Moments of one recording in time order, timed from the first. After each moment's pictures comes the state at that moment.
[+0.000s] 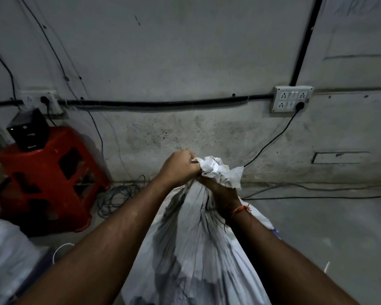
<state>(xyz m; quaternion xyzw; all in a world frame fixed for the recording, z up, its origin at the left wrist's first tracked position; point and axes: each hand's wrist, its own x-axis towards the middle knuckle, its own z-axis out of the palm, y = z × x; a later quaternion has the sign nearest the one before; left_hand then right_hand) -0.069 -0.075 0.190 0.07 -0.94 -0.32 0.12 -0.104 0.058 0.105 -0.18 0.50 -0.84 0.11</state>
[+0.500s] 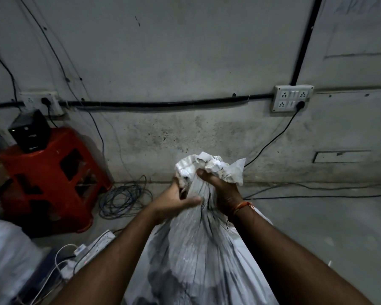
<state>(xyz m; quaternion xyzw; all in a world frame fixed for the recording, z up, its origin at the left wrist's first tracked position) -0.020 -0.096 0.114 0.02 -0.80 -0.59 -0.01 -0.107 0.057 0.110 -0.16 0.50 -0.83 0.18</state>
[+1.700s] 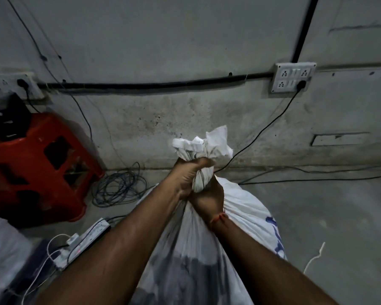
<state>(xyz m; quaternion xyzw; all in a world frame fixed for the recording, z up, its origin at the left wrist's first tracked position) -0.091 -0.030 0.127 0.16 -0.56 -0.81 0.09 -0.101 0.038 0.046 -0.14 0.81 -0.57 -0.03</state>
